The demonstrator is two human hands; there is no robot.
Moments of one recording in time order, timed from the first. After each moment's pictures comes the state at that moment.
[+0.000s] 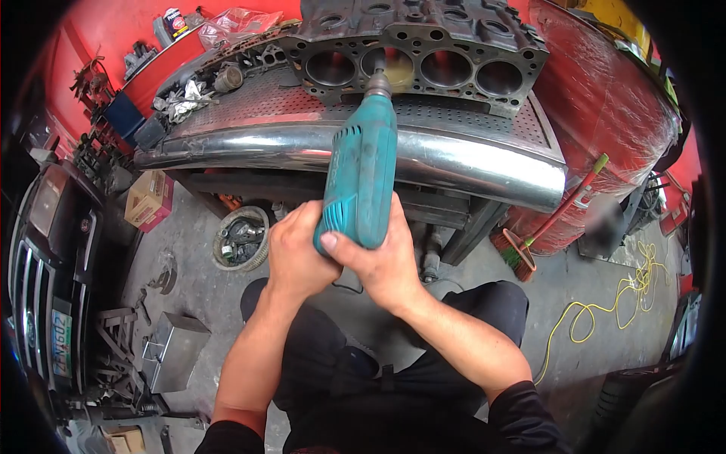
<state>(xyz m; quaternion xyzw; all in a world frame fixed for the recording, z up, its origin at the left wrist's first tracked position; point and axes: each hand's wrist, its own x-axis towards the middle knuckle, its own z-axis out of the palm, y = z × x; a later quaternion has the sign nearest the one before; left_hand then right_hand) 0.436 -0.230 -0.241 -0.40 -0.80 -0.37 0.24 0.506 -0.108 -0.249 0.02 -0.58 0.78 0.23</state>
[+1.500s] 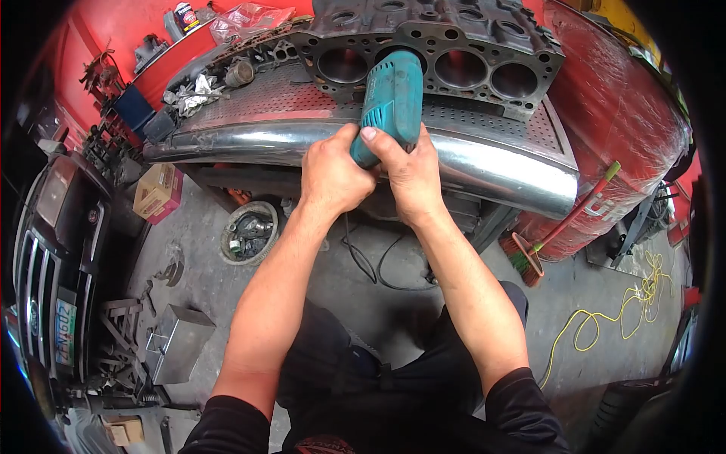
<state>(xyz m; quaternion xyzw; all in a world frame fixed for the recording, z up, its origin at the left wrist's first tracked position) 0.363 -0.161 -0.220 -0.33 -0.85 -0.36 0.19 0.422 -0.050 -0.233 0.02 -0.54 0.79 0.30</state>
